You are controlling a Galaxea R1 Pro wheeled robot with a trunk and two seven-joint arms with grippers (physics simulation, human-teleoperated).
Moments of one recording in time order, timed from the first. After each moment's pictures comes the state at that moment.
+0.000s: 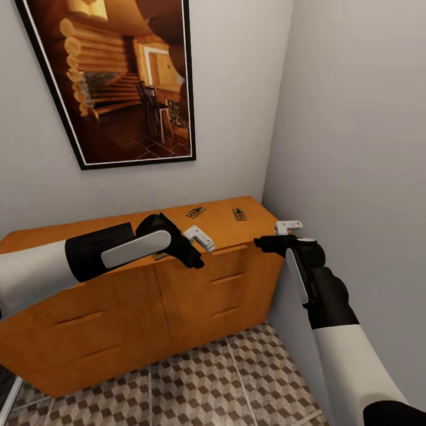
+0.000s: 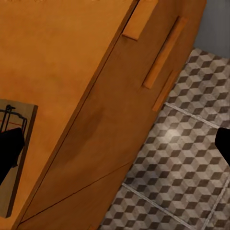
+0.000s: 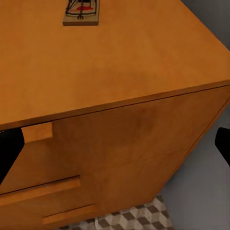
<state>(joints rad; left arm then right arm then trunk) -1.45 0.30 -1.36 -1.38 1.45 1.03 0.56 -0.82 0.04 0.06 -1.32 0.00 0.88 0.00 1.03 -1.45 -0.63</state>
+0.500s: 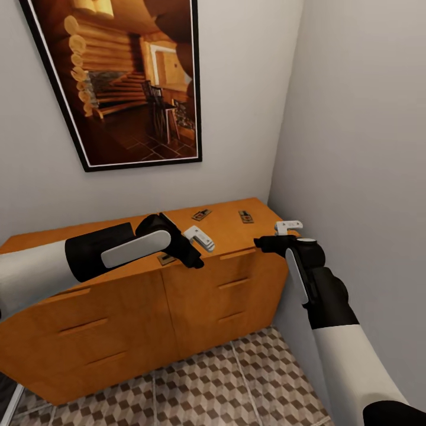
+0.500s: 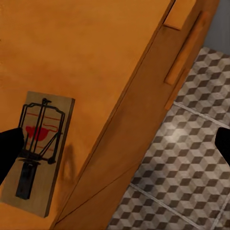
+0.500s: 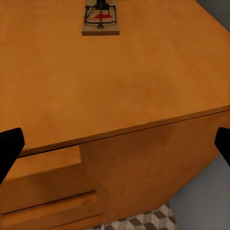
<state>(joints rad) -1.45 0.30 -1.36 -1.38 1.45 1.03 0.56 -0.82 0.05 0.06 -1.31 0.00 0.88 0.00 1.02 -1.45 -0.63</state>
